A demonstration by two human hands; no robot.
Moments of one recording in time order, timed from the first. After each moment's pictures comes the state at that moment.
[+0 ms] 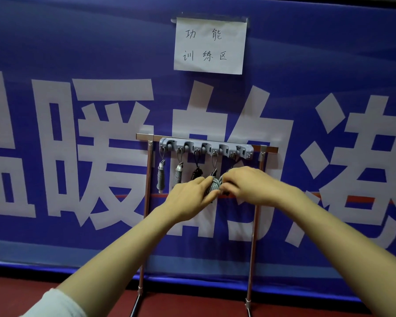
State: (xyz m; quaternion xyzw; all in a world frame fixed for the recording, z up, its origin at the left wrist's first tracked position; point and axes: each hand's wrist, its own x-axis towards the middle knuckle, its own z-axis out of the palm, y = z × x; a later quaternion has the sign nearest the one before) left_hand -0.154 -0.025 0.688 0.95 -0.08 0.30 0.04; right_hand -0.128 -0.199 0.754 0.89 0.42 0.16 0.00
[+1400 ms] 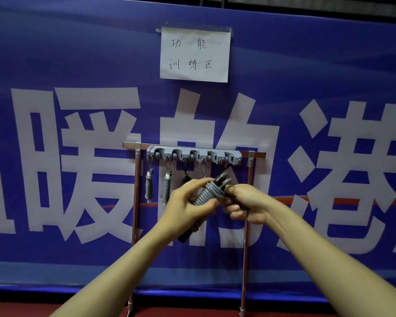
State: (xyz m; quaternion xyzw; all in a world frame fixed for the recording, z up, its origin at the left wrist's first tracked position) left_hand -0.175 -0.054 0.688 0.74 -0.24 0.31 0.55; right_hand -0.122 -0.215 0.737 0.68 0.19 -0.25 -0.67
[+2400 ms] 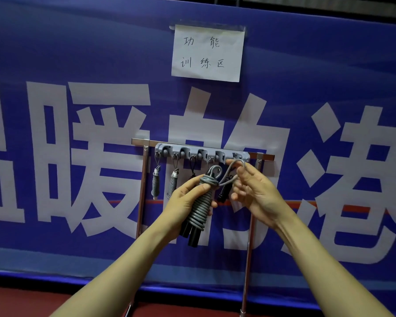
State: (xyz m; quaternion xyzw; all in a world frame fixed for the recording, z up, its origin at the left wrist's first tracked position) left_hand -0.172 -0.045 0.690 0.56 -0.15 0.14 0.80; right_hand -0.127 -0.214 0.735 0.52 0.36 -0.13 -0.76
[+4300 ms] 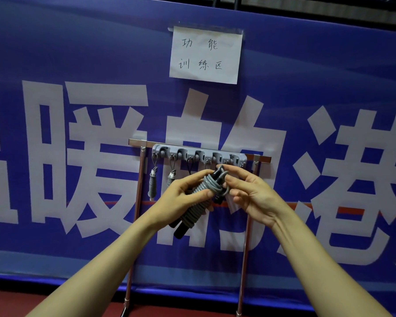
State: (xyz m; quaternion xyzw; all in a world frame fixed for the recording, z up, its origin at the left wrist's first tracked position) left_hand -0.183 -0.028 0.707 0.71 -0.27 0.17 0.63; right_hand -0.140 -0.214 0.748 0.57 0.30 -0.16 -0.75
